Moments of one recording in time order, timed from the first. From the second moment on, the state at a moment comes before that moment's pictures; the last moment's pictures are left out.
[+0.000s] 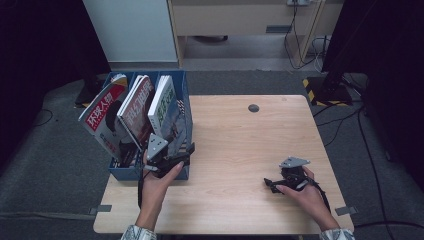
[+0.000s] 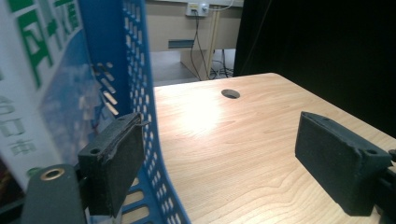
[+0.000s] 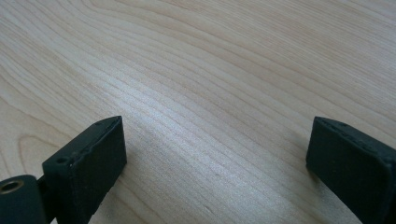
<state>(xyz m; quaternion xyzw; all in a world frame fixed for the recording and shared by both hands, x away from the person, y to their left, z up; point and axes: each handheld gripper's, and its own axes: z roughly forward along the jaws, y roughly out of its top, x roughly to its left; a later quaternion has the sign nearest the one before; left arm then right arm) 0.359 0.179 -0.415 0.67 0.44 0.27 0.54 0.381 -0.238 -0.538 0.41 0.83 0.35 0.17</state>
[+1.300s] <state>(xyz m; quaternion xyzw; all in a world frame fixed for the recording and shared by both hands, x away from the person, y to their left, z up) 0.363 0.096 -0.426 0.75 0.37 0.23 0.51 0.381 -0.238 -0.538 0.41 0.83 0.35 0.16</state>
